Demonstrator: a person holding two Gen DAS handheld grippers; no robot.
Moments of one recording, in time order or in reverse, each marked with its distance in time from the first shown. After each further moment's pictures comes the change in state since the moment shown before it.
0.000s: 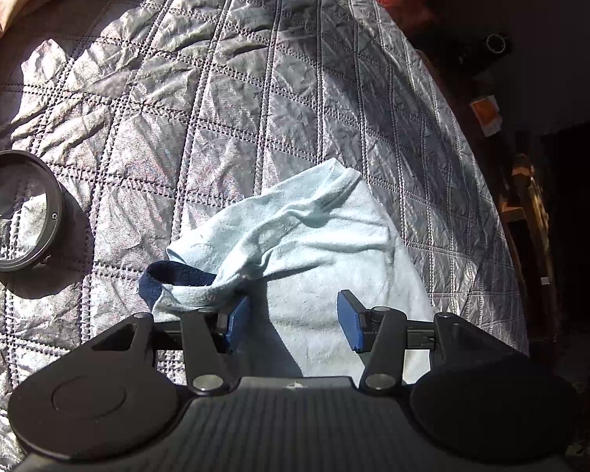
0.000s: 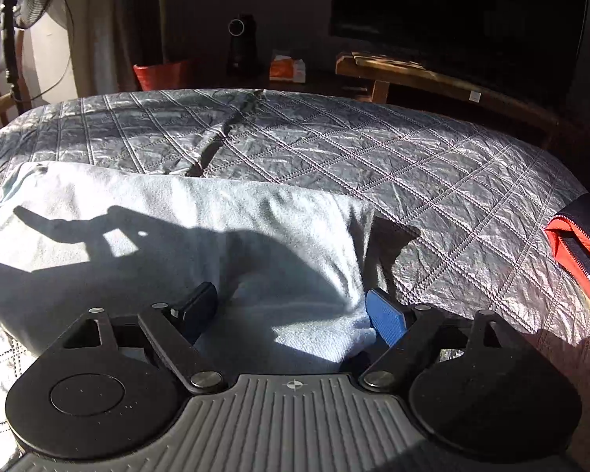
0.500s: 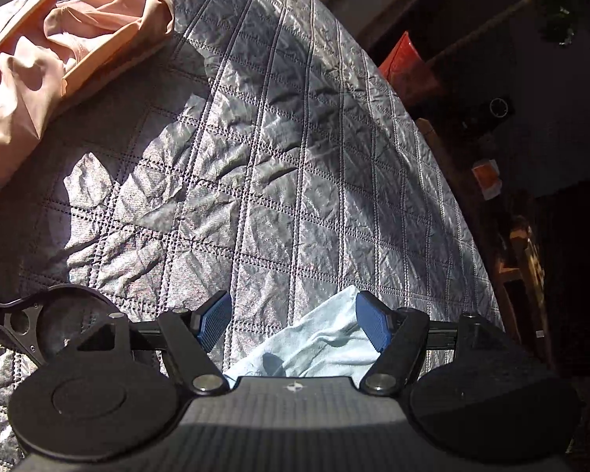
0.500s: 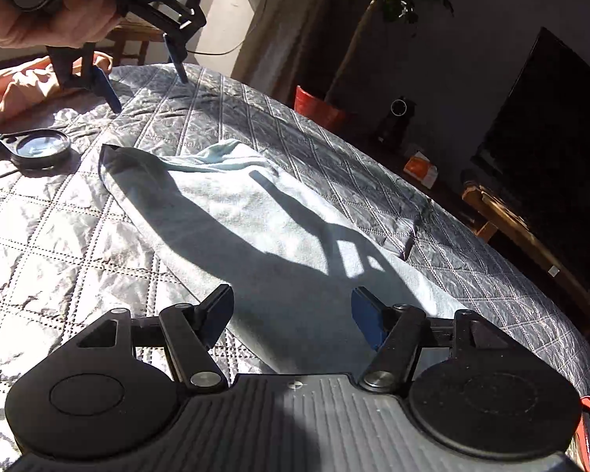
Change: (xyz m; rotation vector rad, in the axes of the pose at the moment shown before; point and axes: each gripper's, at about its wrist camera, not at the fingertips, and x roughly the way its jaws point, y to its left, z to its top) left arm -0.039 0.028 0.060 -0.056 -0.127 -0.016; right arm -0.061 0.182 -0.030 -0.622 -0.204 0.166
